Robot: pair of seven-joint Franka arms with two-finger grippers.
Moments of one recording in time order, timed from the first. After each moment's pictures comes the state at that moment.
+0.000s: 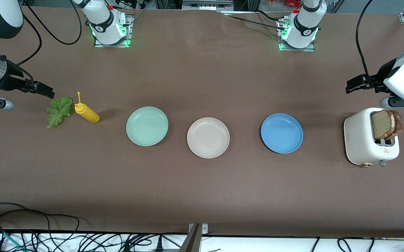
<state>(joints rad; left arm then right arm) -0.06 0.08 0.04 -1.57 -0.02 1.47 -0.07 -0.07 0.02 0.05 -1.77 -0.01 1.69 0.20</state>
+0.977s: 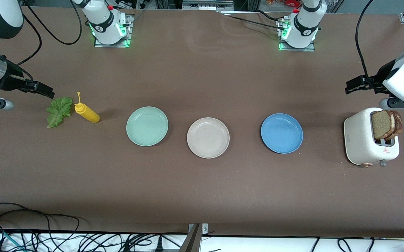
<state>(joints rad) -0.06 0.09 0.04 -1.57 -0.02 1.47 -0.07 -0.07 0.02 0.05 -1.77 -0.01 1.69 0.20</state>
